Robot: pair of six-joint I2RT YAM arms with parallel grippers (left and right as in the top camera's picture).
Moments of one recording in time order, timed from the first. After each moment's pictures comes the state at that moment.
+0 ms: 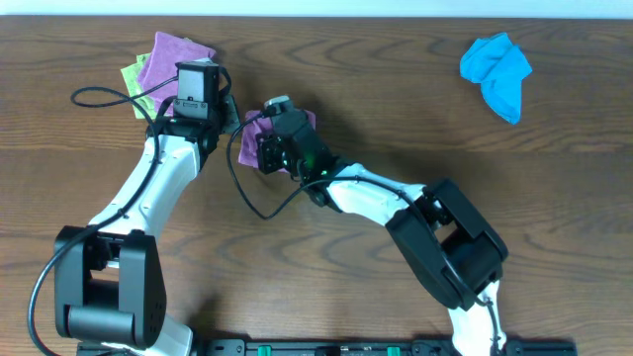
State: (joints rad) left arm -0.14 1.71 1.17 -0.33 -0.10 -0.35; right arm 0.74 2.11 1.26 0.28 -0.07 0.44
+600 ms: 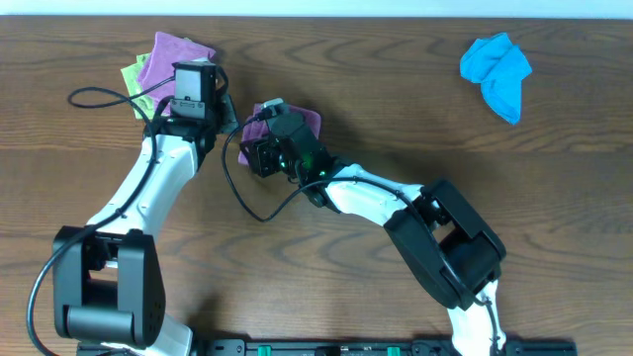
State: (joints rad) left arm -0.12 1.71 1.17 -0.33 -0.10 -0.35; right arm 0.75 2.11 1.26 0.28 -0.16 0.46
